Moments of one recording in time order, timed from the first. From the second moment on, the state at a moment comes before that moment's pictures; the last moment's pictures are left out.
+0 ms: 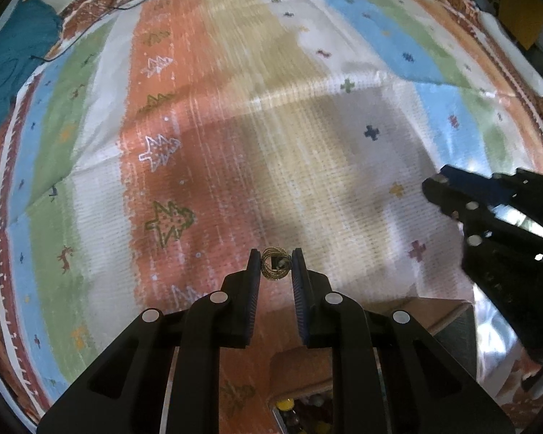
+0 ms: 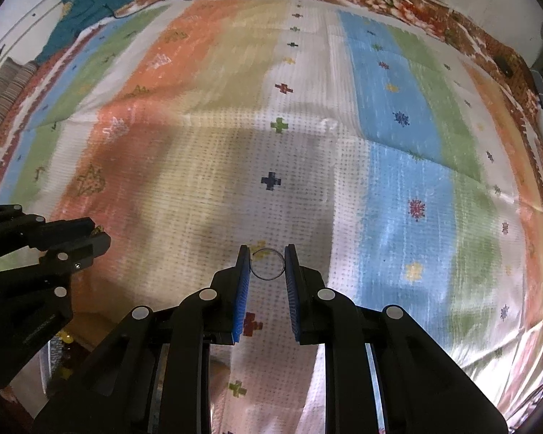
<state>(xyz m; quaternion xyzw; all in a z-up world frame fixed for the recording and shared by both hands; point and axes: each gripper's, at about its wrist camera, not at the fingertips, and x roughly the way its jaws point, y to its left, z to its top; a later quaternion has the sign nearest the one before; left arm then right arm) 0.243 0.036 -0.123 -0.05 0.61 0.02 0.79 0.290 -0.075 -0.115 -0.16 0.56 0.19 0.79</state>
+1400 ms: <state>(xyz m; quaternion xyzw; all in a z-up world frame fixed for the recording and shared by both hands) 0.168 0.016 -0.047 -0.07 0.51 0.01 0.86 0.212 -0.078 -0.059 -0.15 0.49 0.24 0.83</state>
